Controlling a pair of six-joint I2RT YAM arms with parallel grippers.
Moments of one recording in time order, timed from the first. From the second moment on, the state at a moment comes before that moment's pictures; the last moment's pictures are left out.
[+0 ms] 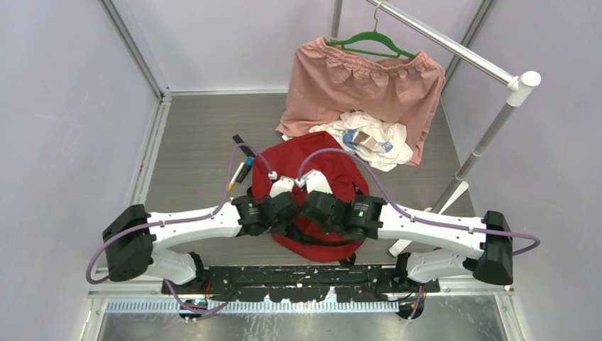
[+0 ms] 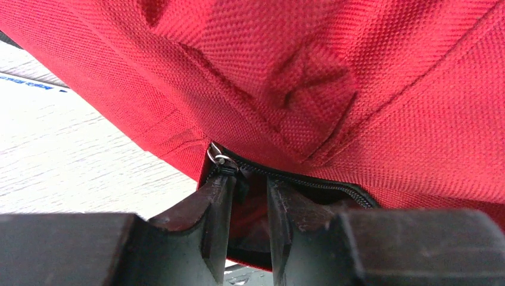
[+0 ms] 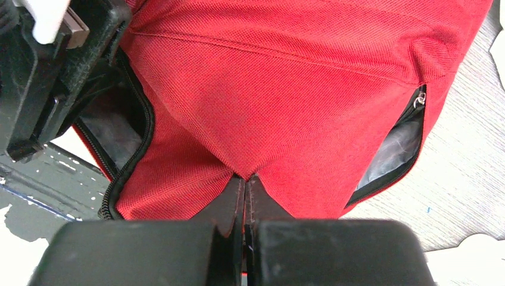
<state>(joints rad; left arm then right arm) -1.13 1.36 0.85 -0.57 -0.37 -0.76 1.24 1.22 1.01 -0.81 0.48 0.48</state>
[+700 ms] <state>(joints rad) -1.16 1.20 0.87 -0.53 -0.18 -0.76 1.23 1.16 1.00 -0.85 0.50 0.51</state>
